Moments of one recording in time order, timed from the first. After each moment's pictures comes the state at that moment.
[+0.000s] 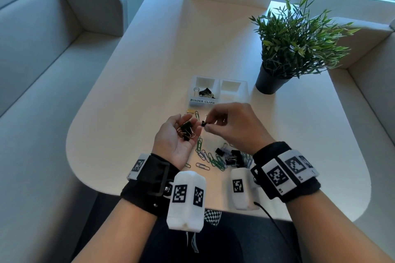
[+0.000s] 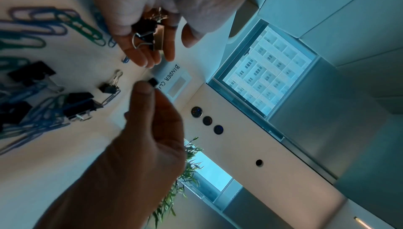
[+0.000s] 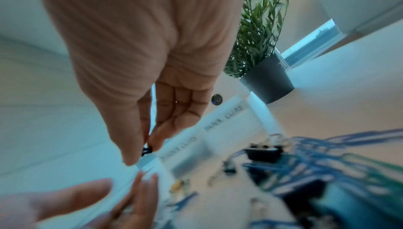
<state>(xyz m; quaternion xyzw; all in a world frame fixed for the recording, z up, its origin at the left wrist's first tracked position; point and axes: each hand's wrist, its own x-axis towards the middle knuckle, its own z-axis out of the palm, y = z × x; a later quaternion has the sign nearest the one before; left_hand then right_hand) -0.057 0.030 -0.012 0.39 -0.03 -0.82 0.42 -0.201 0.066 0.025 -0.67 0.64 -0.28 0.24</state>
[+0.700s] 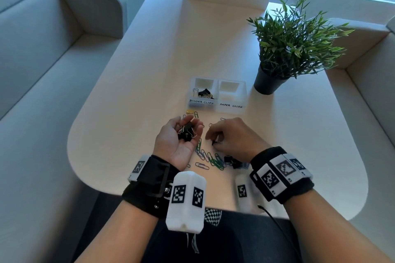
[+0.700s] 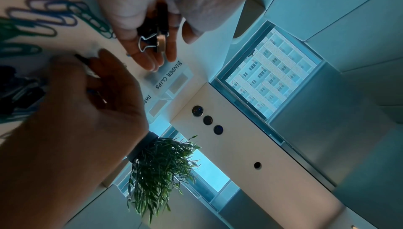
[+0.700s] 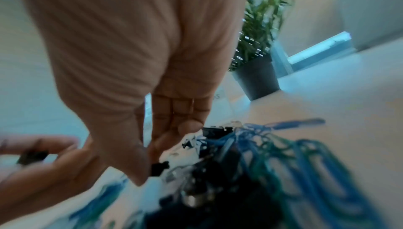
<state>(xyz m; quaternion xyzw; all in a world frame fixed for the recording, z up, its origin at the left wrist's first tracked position) -0.057 0.038 -0.007 0.38 -0.02 -0.82 0.43 -0.209 0.074 0.003 -0.71 0.64 -0.13 0.26</state>
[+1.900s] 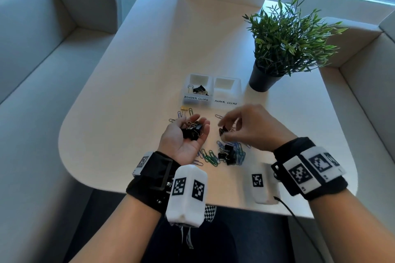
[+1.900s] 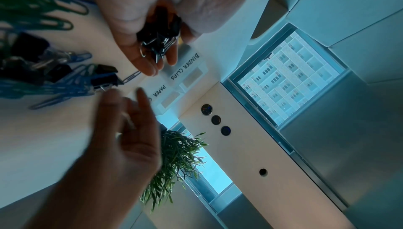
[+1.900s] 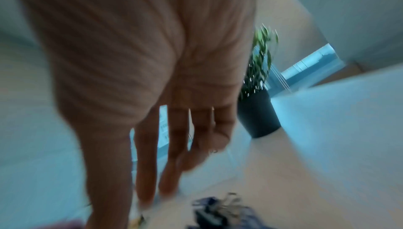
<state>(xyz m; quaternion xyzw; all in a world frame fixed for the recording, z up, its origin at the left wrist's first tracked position) -0.075 0.042 -0.012 0.36 0.02 -0.85 0.38 -0.239 0.086 0.044 -0.67 0.68 -0.15 0.26</state>
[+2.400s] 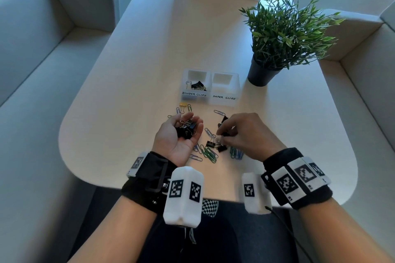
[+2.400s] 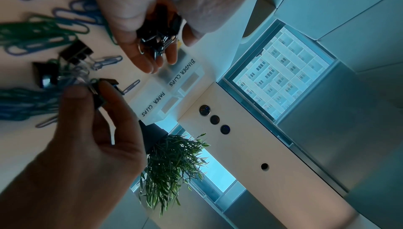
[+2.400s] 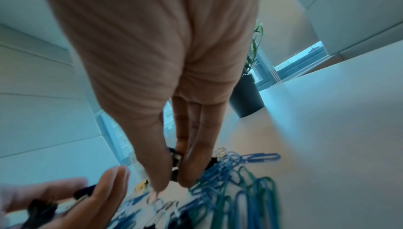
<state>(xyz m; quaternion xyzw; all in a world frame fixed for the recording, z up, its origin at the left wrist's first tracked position) -0.067 0.046 -0.017 0.36 0.00 -0.84 0.40 -0.231 0.102 0.012 -0.64 0.70 -0.17 0.25</state>
